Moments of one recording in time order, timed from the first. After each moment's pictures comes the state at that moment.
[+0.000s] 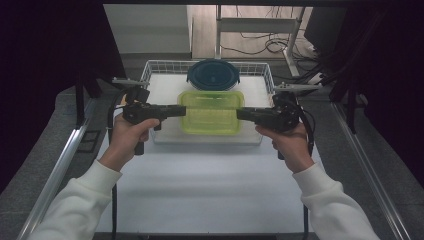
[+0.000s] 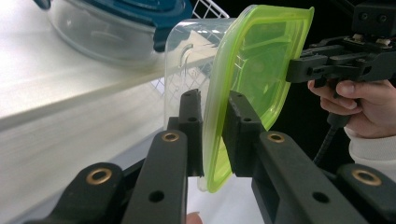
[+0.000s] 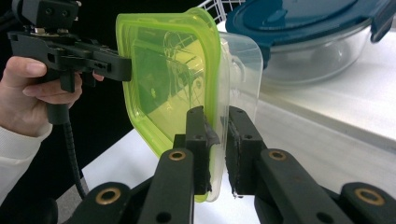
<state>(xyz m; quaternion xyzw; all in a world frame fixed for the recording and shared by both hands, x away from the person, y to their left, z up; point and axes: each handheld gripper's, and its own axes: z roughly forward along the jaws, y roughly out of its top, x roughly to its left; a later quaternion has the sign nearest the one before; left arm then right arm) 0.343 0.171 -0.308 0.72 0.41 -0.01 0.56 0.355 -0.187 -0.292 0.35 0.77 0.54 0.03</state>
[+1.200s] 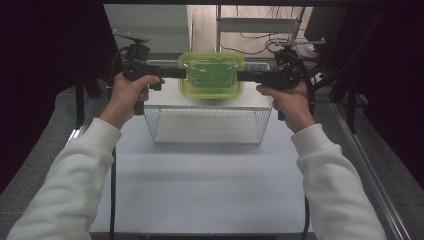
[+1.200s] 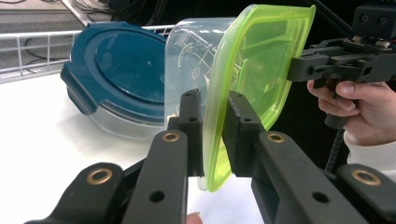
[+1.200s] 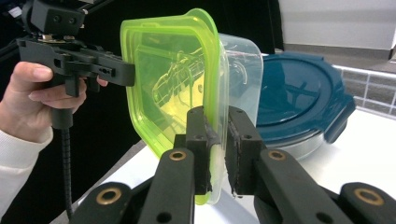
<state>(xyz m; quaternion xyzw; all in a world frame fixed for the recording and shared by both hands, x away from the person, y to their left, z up) 0.412 0.179 -0.249 0.72 0.41 -0.01 0.56 0.421 -0.180 -0.234 0.35 0.76 0.55 0.03</state>
